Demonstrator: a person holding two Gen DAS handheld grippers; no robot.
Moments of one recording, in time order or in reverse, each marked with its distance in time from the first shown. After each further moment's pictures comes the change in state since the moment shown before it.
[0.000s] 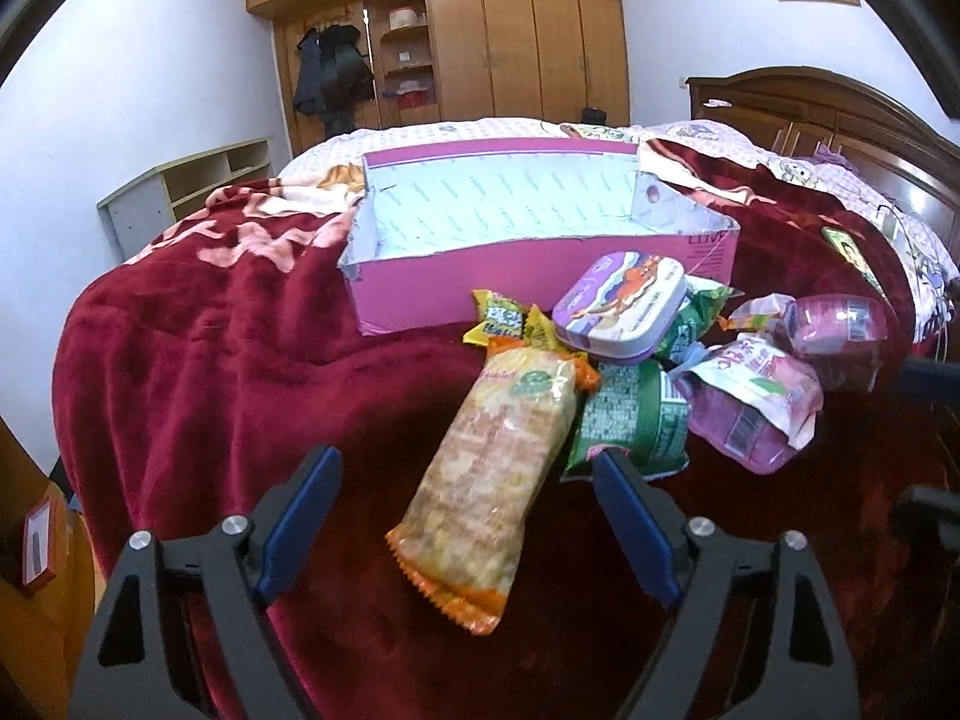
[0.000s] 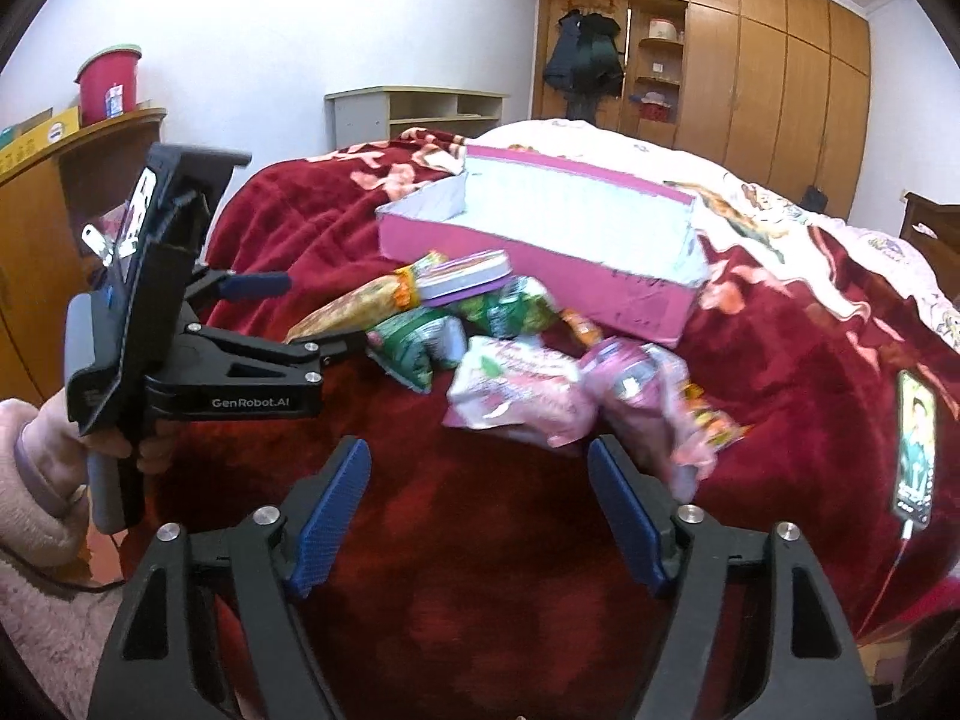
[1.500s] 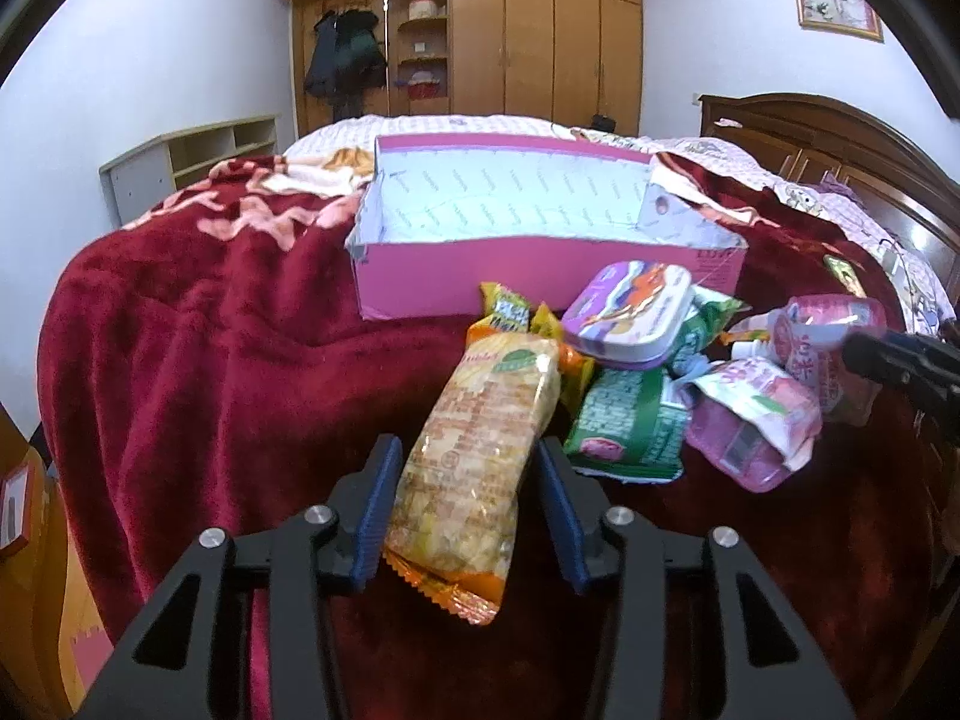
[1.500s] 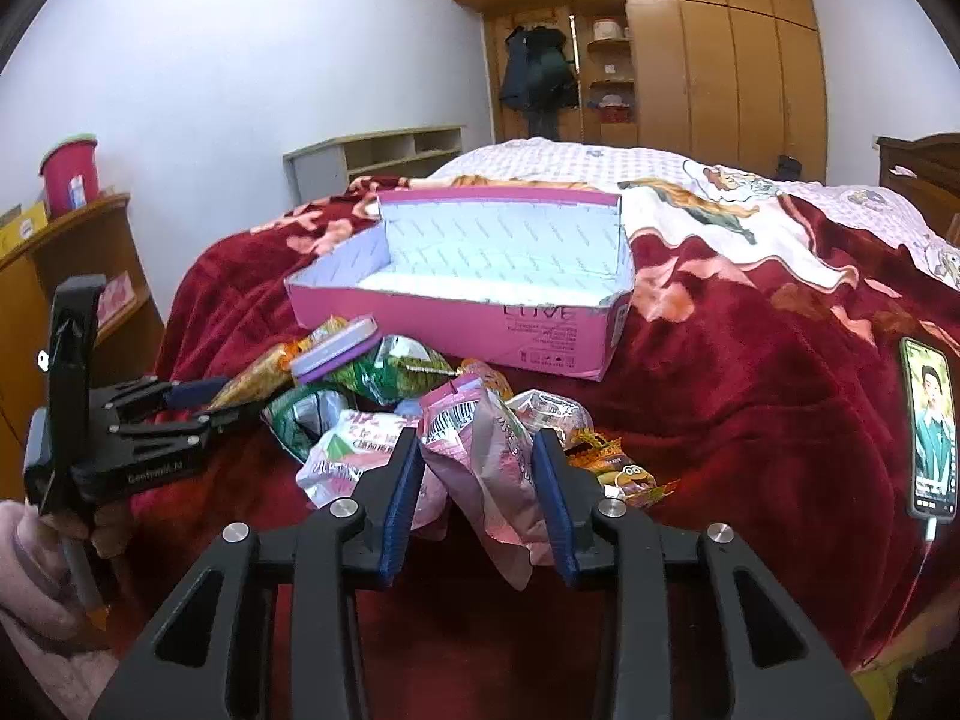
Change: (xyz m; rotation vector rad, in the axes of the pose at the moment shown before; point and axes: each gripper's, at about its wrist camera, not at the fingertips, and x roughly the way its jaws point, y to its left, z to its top) left arm -0.002 0.012 -0.006 -0.083 0.006 -0.037; right arm 0.021 -0.069 0.009 0.173 -0.095 0.024
